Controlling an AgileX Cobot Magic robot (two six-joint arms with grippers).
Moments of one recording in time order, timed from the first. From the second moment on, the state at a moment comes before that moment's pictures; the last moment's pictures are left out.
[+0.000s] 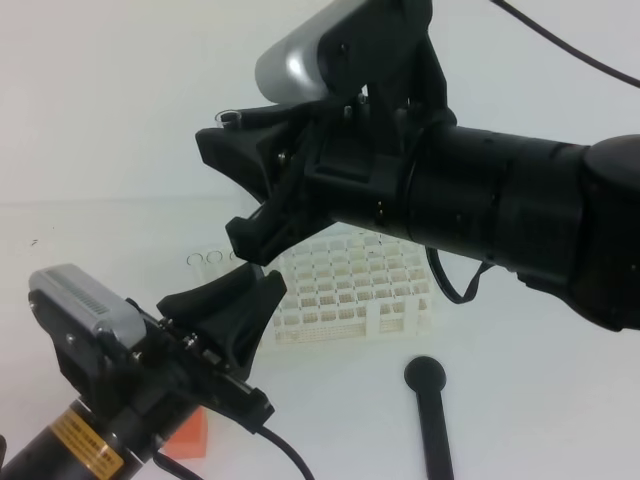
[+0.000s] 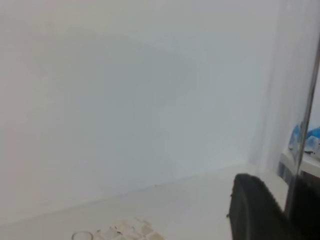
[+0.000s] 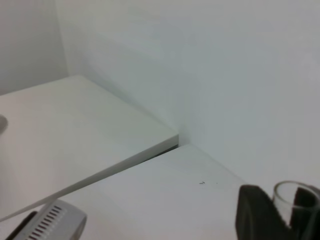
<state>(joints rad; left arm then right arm) -0.59 1.33 -0.27 0.29 -1.29 -0.33 0.89 1.51 -1.25 1.74 0.05 -1.76</state>
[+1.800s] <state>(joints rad) -0.59 0.97 0.01 0.14 -1.20 -0.21 0.89 1.40 -1.26 1.75 -0.15 -1.97</state>
